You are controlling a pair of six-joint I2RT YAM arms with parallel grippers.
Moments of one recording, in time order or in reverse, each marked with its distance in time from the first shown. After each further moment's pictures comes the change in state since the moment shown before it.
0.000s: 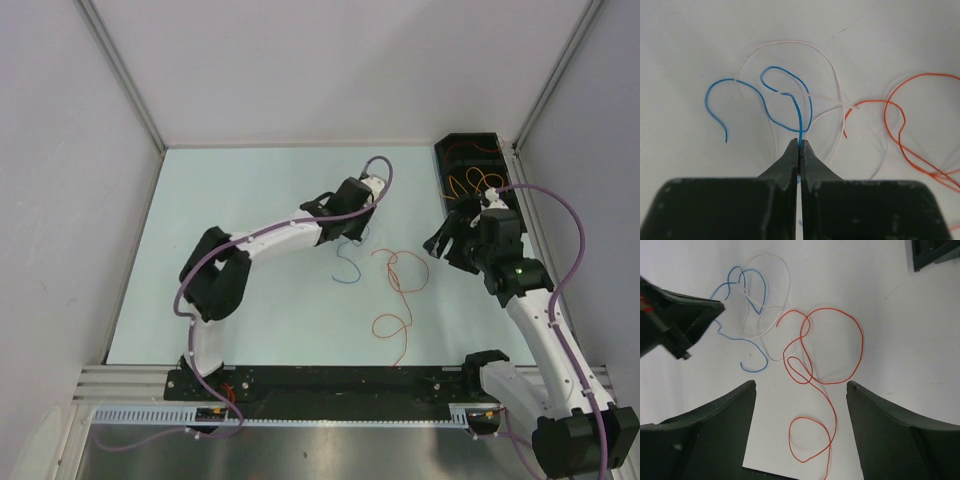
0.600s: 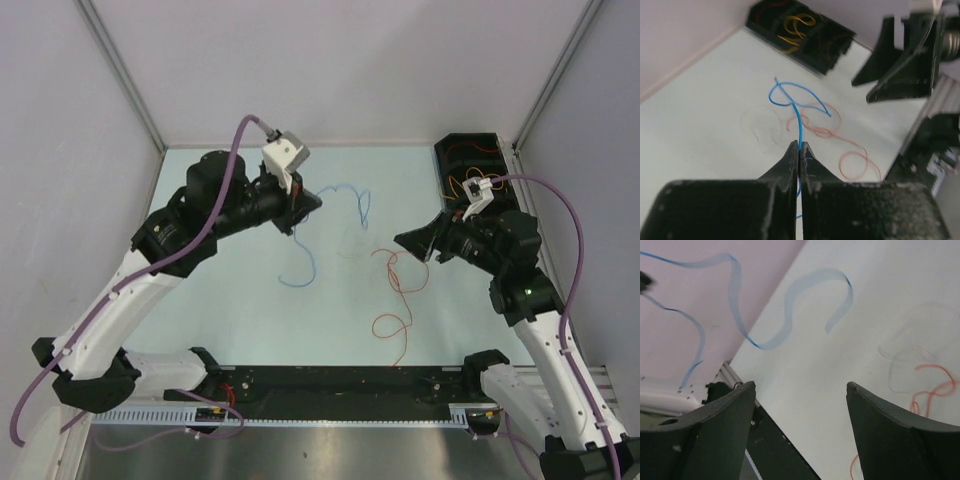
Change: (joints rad) left arm 0.004 -0.785 0.150 -0.435 0.226 0.088; right arm 0.059 -0.127 0.000 0.310 -0.461 -0.001
